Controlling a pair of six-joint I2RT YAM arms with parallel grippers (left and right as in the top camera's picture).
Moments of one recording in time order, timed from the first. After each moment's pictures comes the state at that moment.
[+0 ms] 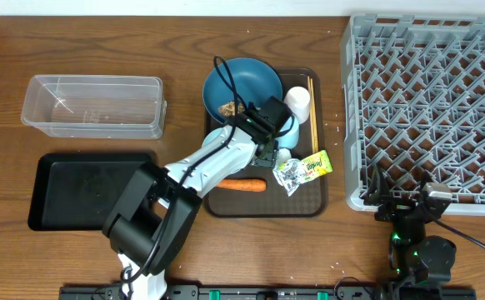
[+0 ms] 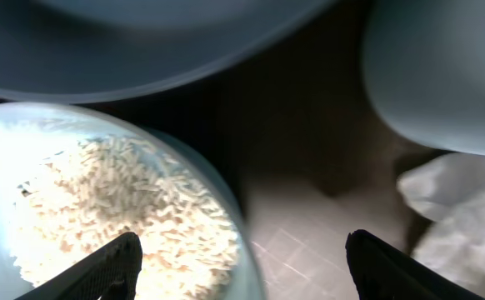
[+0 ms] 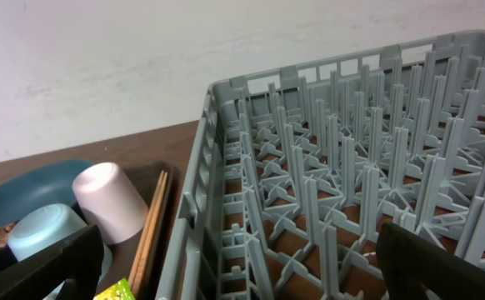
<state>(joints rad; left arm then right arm) -0.65 1.94 1.30 -0.72 -0.17 -0.46 -0.05 0.01 0.01 -0.07 -0.01 0.23</state>
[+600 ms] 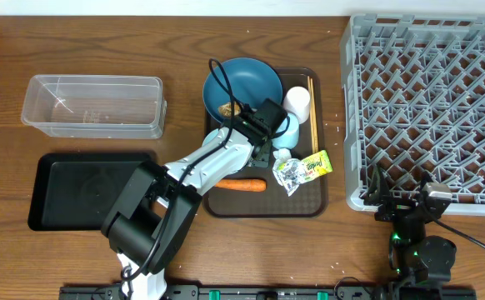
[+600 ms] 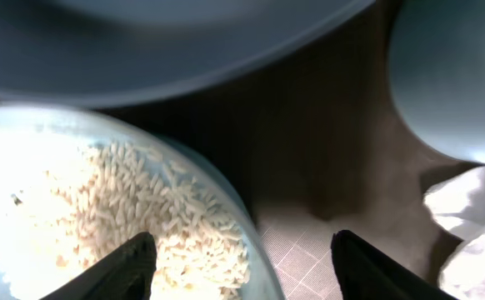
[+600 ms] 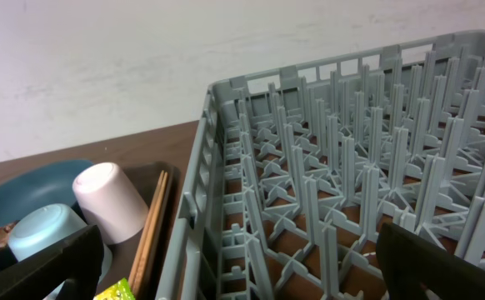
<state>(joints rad) -0.64 1.94 1.25 -0.67 -0.17 -0.47 -0.05 0.01 0.01 -0.07 -0.01 0.23</state>
